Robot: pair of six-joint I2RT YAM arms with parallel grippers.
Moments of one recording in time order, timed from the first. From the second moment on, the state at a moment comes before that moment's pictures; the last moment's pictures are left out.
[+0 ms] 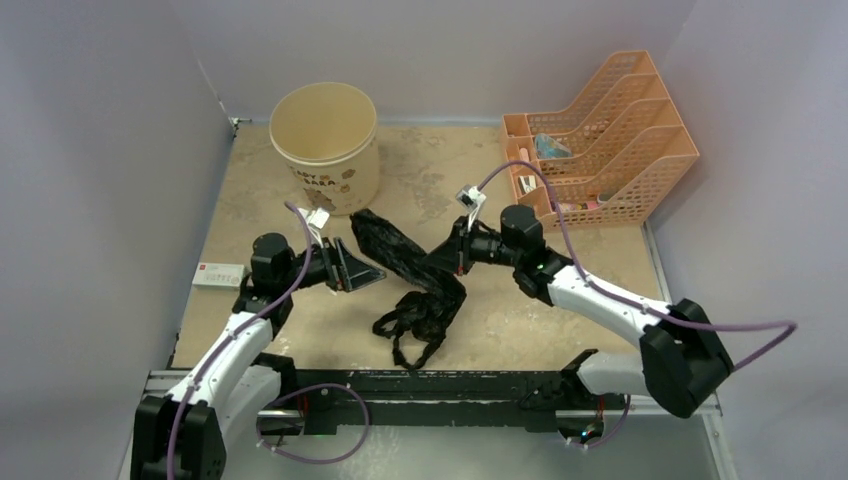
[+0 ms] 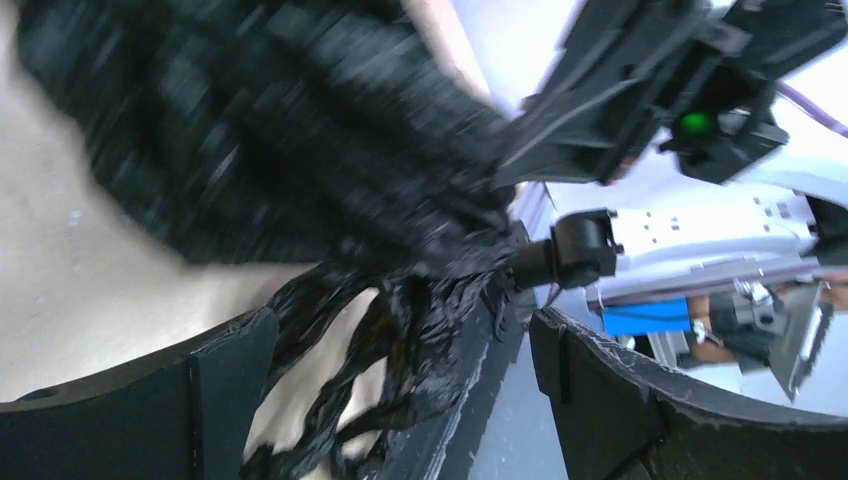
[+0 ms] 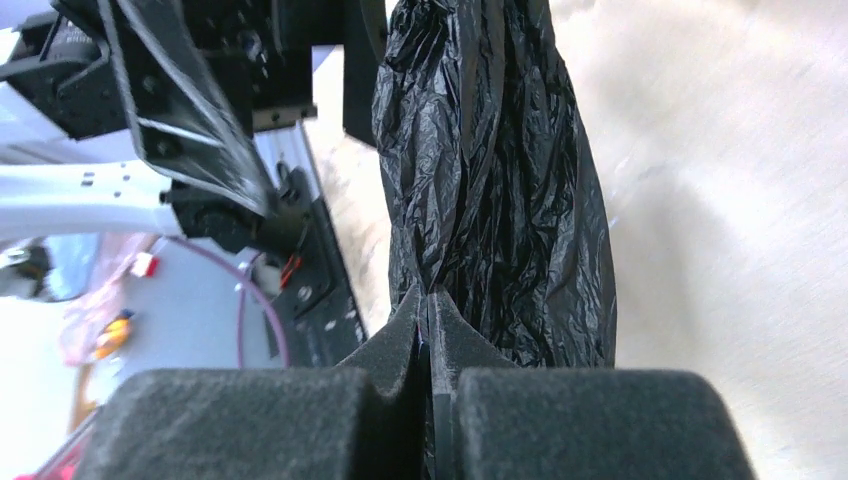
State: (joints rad) left arm -0.15 0.85 0.36 0.18 0.89 -0.70; right arm 0.63 1.25 0.72 0.28 -0.62 0.46
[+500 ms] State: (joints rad) left arm -0.23 0.98 0.22 0.53 0.93 -0.87; right arm 0.63 1.37 0.63 0.47 -0.70 0.74
